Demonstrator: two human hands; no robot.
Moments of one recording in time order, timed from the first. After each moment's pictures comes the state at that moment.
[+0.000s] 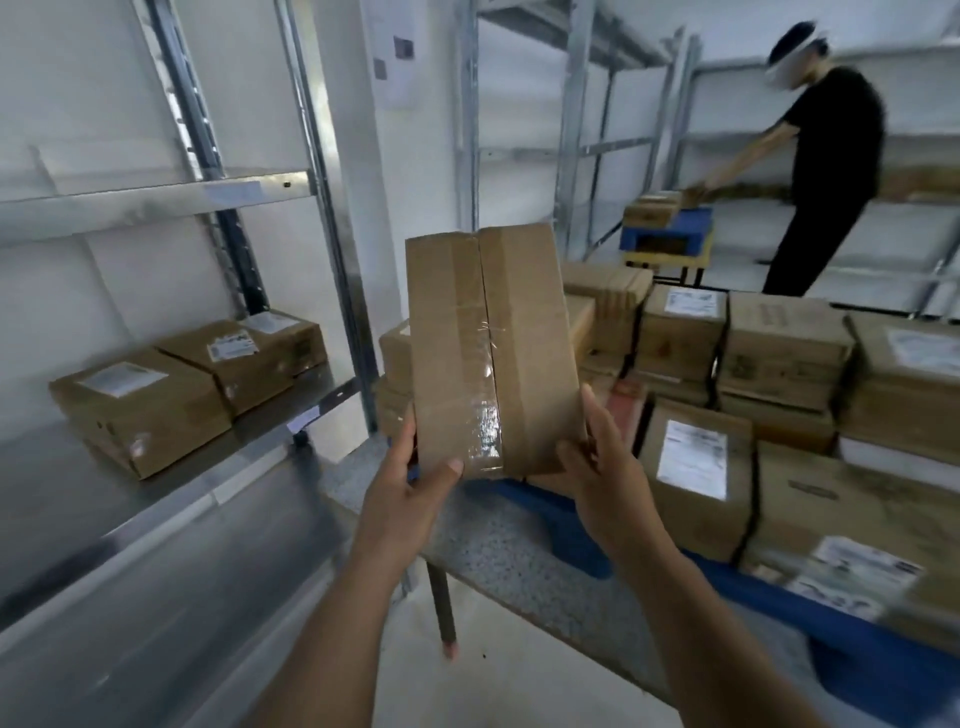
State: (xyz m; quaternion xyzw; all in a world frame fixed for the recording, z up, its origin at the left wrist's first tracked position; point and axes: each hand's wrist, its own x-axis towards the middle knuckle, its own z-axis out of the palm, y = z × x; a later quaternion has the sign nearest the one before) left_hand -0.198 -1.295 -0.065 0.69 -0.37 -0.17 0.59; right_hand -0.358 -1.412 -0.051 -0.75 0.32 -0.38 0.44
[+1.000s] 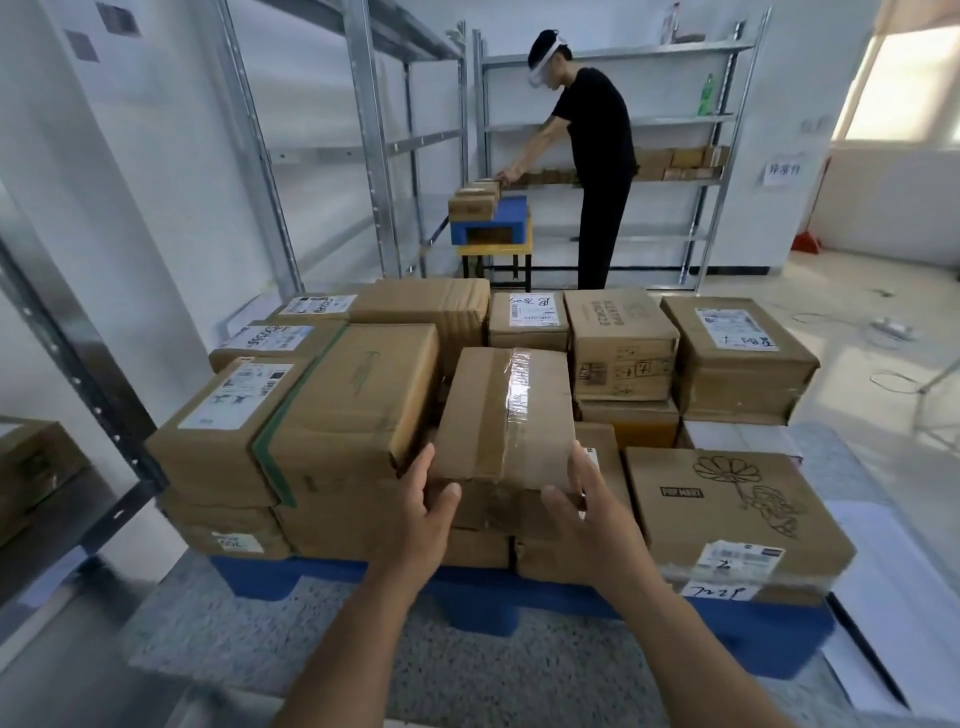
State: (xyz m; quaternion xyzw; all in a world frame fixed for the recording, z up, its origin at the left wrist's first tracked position) left_hand -0.229 -1.478 -0.082 0.66 -0.52 -0.28 0.47; right_hand -0.417 -1.520 -0.090 -0.70 0.55 -0.32 0.33
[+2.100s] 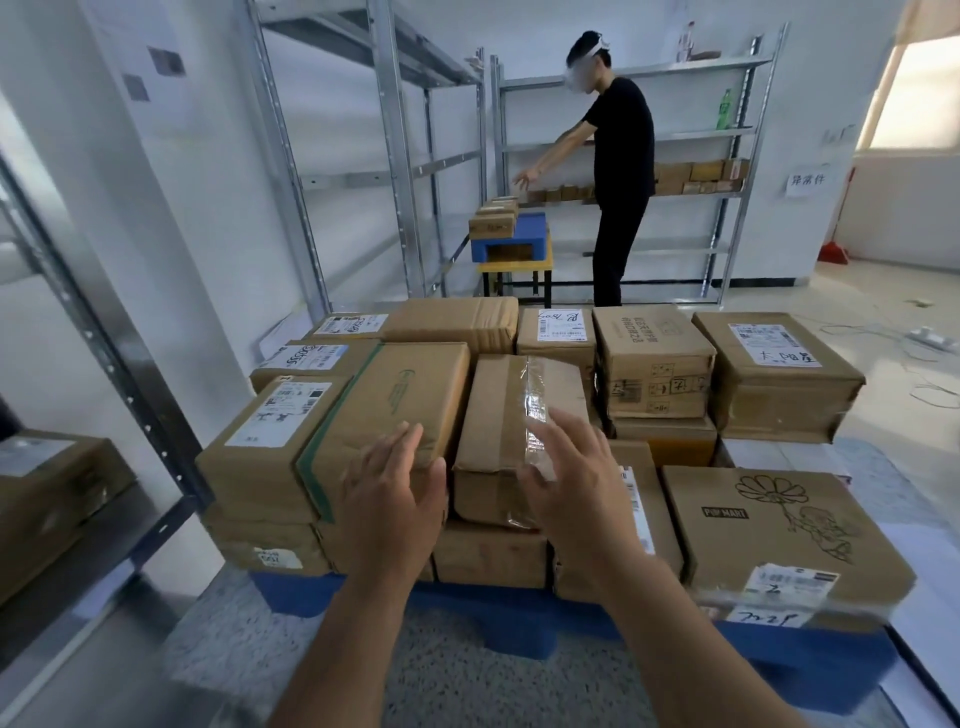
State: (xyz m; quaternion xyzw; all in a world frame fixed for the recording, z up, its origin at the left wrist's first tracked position) left_hand -0.189 -1.464 -0.038 0.75 -0.55 0.07 0.37; right_hand -0.358 -1.519 -0.040 -0.79 0.46 -0.39 0.09
